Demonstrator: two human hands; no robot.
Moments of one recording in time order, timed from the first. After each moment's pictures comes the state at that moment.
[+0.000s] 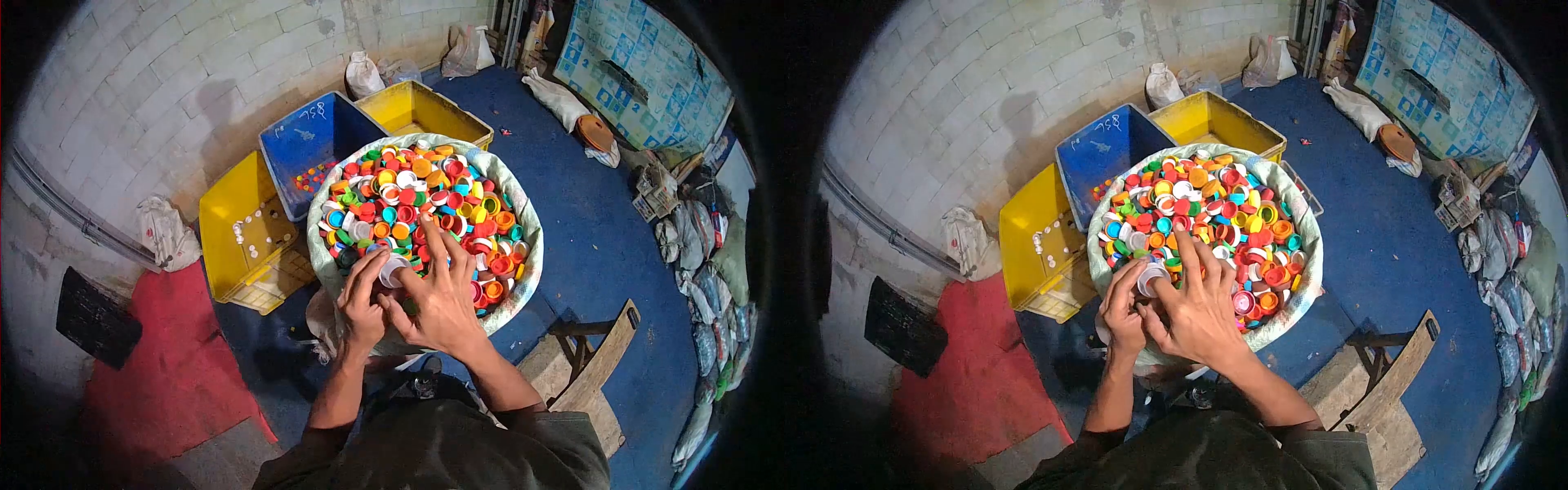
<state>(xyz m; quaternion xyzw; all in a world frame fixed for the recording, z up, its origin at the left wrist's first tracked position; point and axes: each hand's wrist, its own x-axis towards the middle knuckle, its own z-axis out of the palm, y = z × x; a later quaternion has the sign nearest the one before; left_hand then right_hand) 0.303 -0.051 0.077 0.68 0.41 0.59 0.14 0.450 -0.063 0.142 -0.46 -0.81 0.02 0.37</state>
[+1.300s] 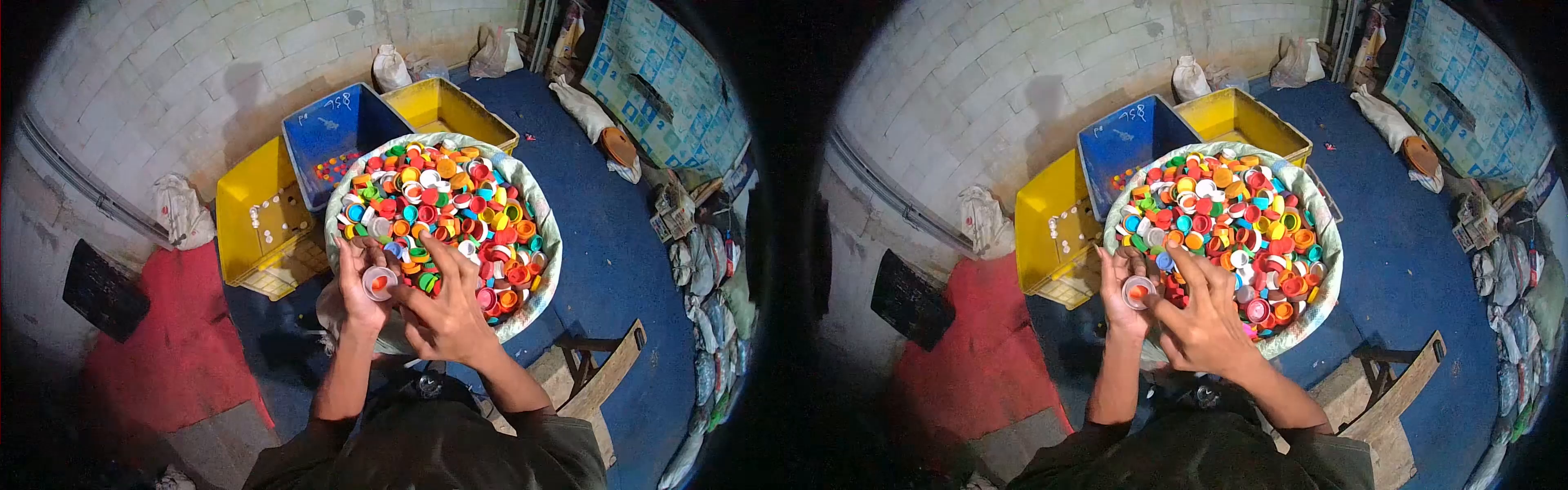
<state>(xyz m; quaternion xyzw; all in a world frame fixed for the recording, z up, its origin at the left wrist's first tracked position) 0.298 -0.026 0.089 0.20 0.25 0.72 0.62 0.452 -0.057 0.143 -0.33 -0.85 0.08 0.41</state>
